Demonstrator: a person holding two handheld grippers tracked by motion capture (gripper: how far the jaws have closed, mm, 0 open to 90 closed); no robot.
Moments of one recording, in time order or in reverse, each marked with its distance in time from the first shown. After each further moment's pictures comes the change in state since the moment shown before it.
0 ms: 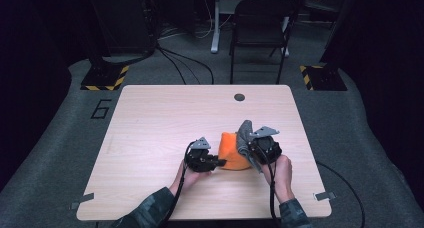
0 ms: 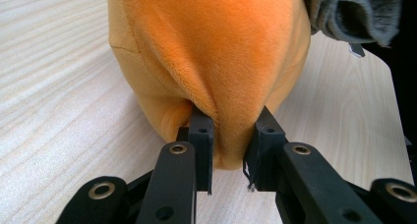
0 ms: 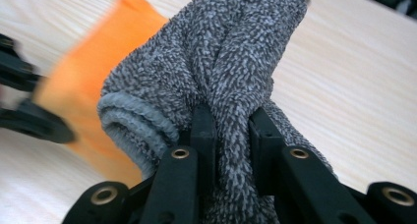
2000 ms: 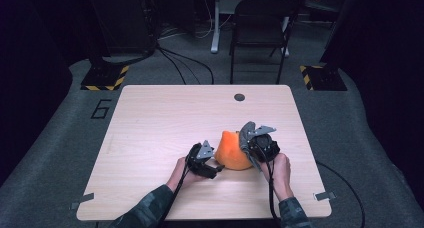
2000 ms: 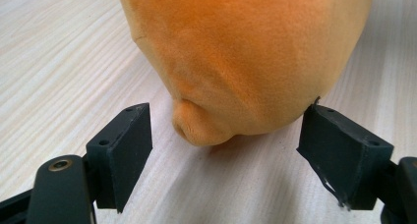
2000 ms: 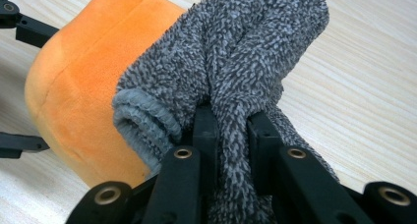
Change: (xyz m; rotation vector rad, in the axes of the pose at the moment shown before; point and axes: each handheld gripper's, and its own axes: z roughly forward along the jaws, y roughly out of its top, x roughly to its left) left arm 0.000 -0.008 0.007 0.085 0.217 0.353; right arm 0.001 0.002 0.016 0.054 0.005 -0.006
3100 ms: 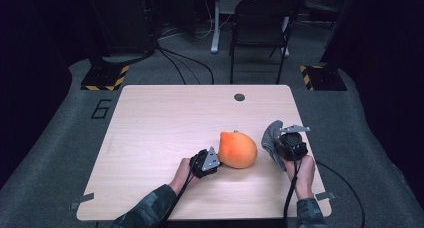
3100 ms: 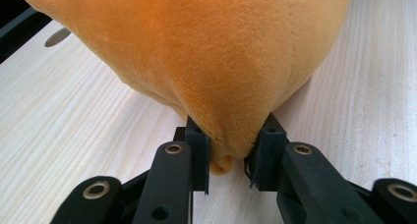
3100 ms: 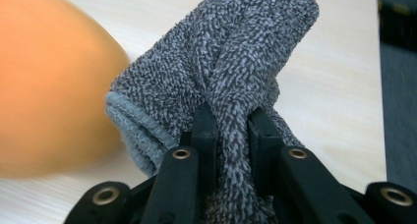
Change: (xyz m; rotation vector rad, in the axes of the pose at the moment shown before) left arm -0.016 -0.004 0.009 -0.056 0.072 0.204; right arm -0.071 -0.037 -0.013 0.011 -0.094 0.193
